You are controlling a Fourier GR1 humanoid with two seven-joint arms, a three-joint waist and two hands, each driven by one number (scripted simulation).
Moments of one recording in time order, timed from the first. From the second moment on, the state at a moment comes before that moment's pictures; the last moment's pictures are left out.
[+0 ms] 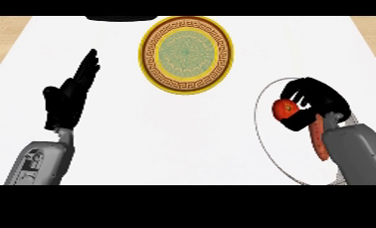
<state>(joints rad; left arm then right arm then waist) -0.23 0.26 -0.05 -1.43 0.00 0.09 0.09 -0.34 -0.41 0.16 -1.34 0.58 0.36 0.52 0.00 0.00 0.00</state>
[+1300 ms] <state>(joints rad) -0.25 0.21 -0.01 -1.42 -0.06 0.06 0.09 -0.52 -0.41 0.03 -1.40 0.77 0.00 0.17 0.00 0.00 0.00</state>
